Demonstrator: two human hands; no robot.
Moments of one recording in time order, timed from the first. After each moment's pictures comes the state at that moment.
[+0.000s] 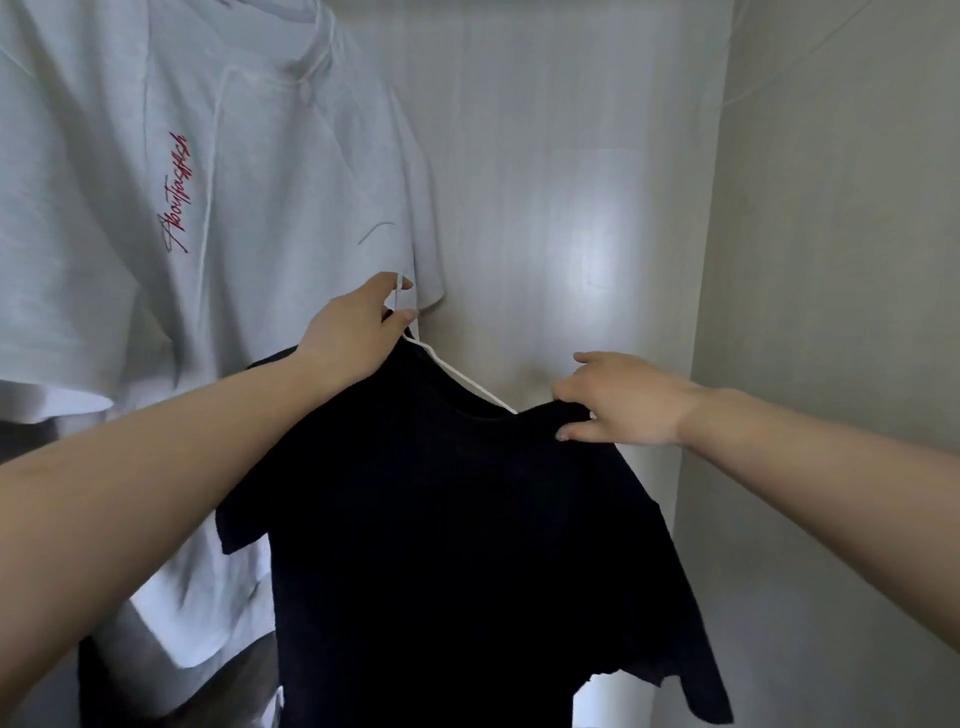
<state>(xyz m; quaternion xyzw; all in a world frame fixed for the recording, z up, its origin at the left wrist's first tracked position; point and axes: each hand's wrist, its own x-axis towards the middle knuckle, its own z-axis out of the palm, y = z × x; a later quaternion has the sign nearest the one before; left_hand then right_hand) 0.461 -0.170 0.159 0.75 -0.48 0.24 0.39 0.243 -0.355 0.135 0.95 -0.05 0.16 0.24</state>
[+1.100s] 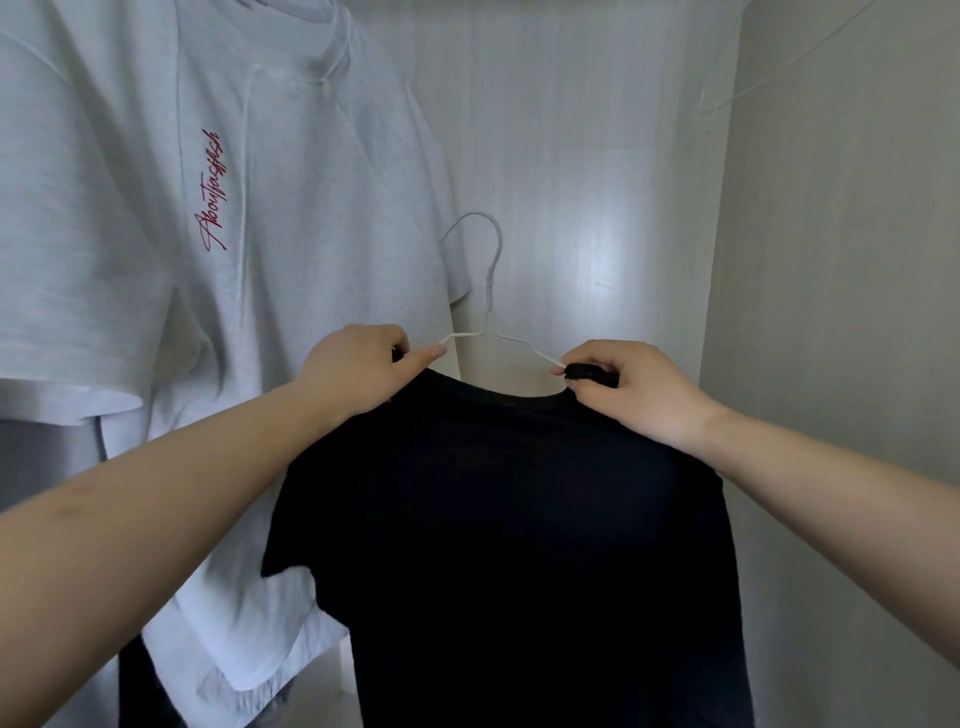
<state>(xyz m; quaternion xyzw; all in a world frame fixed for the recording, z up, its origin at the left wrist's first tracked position) 0.462 -0.162 0.137 0.81 -0.47 0.25 0.26 0.230 -0.332 0.127 0.90 -0.07 0.37 -0.19</state>
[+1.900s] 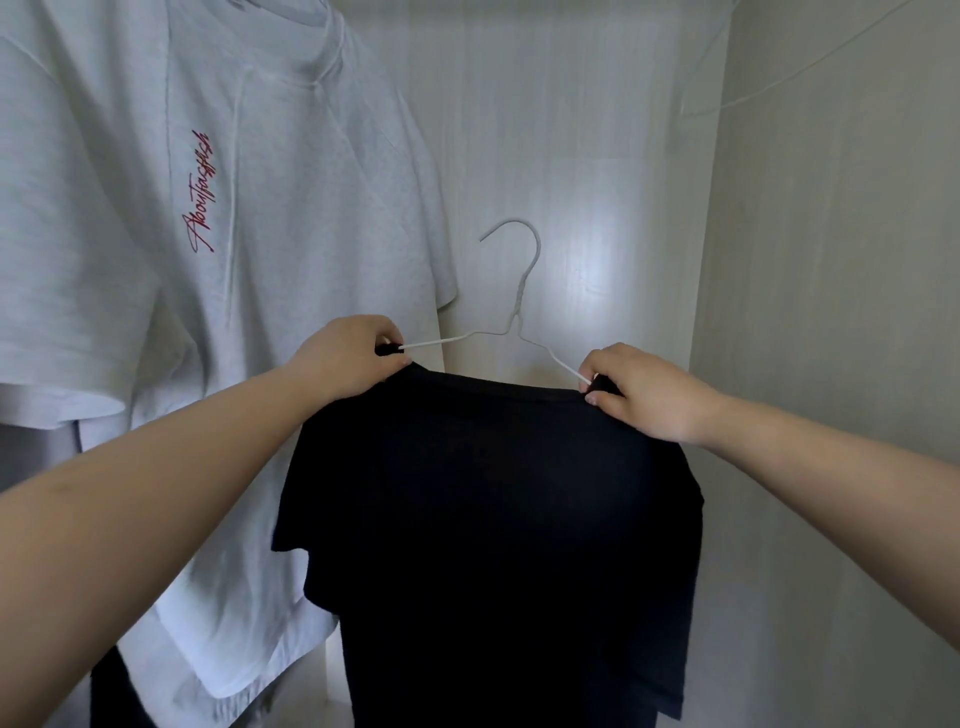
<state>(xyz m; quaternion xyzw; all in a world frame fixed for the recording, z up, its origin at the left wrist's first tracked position) 0.483 -0.168 0.149 0.80 -0.50 0.20 0.29 0.223 -0.358 0.137 0.96 -0.16 0.25 0.03</state>
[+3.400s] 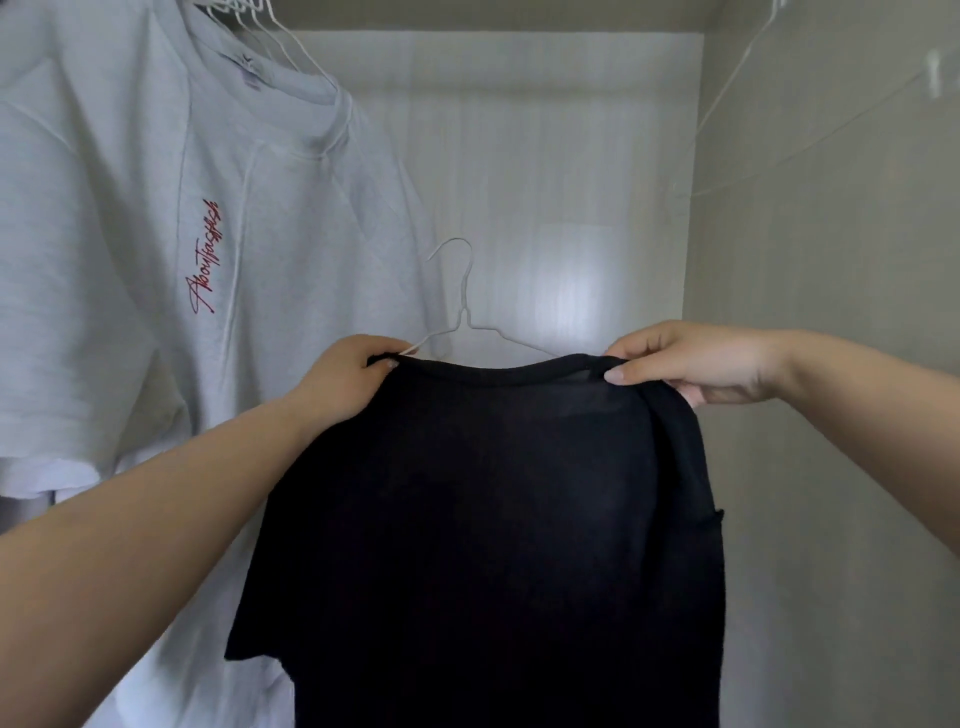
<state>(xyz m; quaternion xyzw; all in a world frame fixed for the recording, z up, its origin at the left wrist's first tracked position) 0.488 -0.175 0.172 0.69 -0.55 0.16 0.45 0.184 -0.339 0.229 0.90 -0.15 0.12 -0.39</state>
